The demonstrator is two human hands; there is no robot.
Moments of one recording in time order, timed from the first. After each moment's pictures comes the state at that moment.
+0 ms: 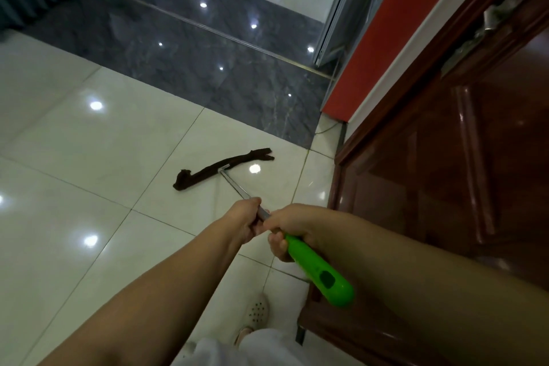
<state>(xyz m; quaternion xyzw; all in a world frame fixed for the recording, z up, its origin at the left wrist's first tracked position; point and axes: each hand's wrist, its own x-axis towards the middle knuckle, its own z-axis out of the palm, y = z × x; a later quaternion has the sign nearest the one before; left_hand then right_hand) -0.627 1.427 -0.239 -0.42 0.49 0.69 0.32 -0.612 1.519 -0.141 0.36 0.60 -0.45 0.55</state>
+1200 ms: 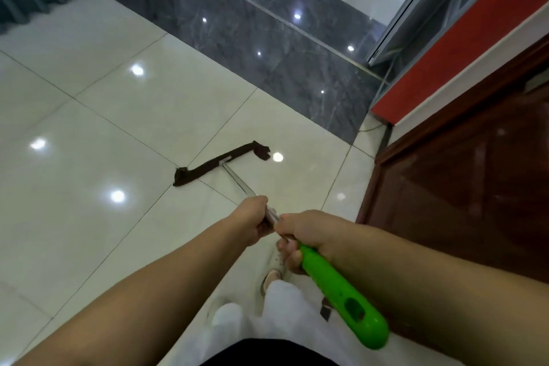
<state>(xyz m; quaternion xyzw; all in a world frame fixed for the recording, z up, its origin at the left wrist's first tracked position) -0.498 1.243 -0.225 -0.44 0.44 0.74 0.27 -0.489 1.338 -0.125 0.35 0.60 -0.48 0.54</state>
